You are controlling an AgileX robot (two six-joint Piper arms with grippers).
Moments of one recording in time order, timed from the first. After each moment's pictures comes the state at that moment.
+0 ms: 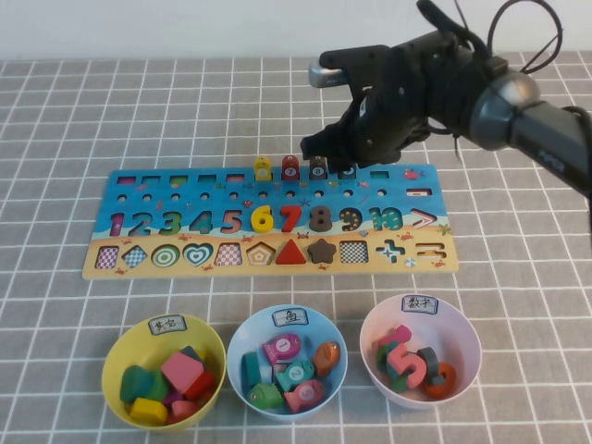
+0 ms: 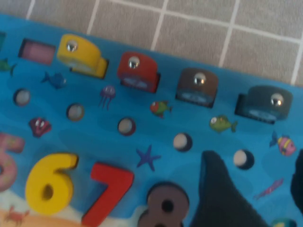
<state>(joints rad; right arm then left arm) 0.53 2.23 -2.01 -0.03 0.84 0.29 -0.08 -0.01 0.03 0.06 0.37 0.00</state>
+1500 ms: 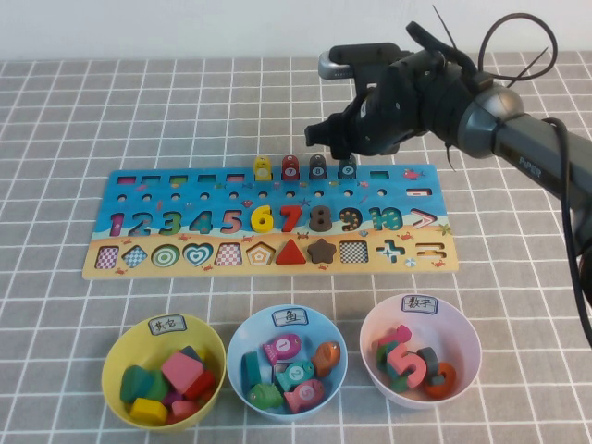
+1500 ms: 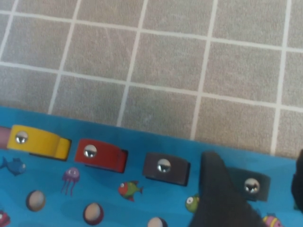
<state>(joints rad) 0.50 2.33 -2.09 -0.11 0.71 0.39 -0.08 -0.01 0.03 0.06 0.37 0.00</state>
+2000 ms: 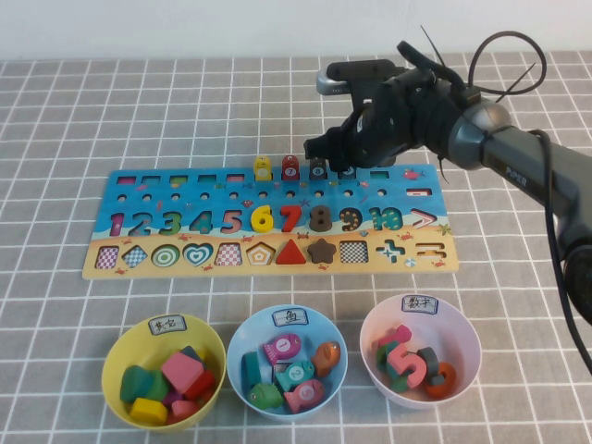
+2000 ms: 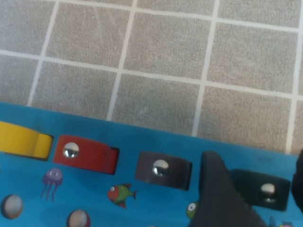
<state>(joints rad) 0.50 2.38 -2.10 -0.11 0.69 0.39 -0.08 -0.01 0.03 0.06 0.37 0.00</state>
